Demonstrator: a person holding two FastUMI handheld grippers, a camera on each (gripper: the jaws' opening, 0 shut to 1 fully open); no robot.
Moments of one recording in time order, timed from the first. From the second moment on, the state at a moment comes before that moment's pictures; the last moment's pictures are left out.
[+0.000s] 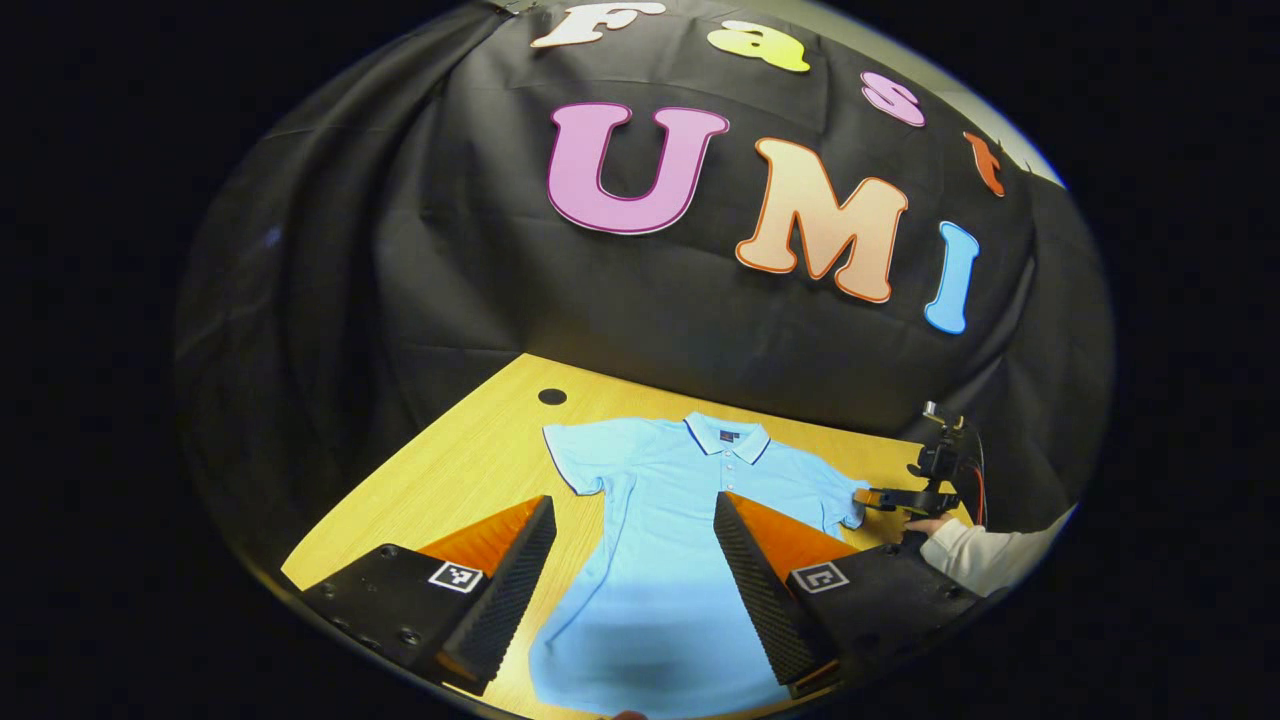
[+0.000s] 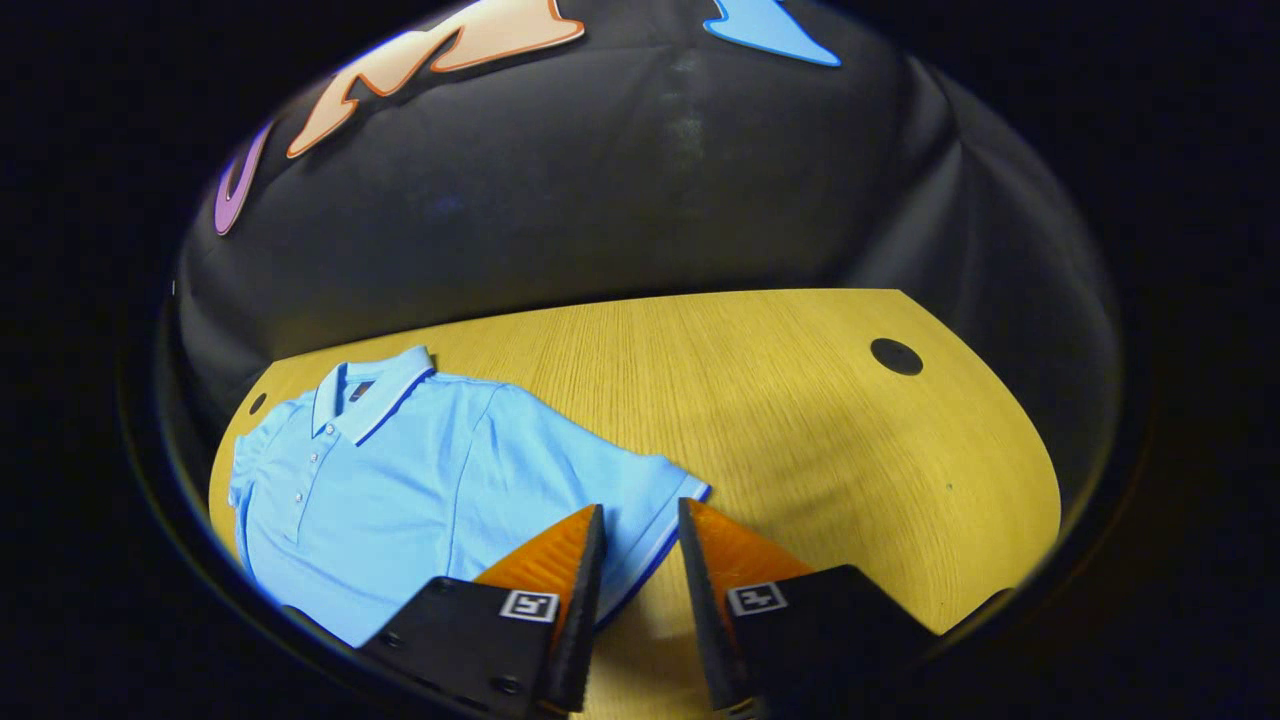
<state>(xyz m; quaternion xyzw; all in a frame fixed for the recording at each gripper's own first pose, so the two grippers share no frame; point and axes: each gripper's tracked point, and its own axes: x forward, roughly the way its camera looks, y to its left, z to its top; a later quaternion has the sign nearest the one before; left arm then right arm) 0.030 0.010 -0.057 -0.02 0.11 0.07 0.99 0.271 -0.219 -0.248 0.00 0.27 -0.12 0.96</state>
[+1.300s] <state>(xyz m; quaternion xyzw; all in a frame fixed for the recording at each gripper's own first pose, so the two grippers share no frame) 0.042 -0.008 -0.081 -0.04 0.12 0.03 0.99 0.254 0.018 -0.246 -0.02 0.27 0.10 0.96</state>
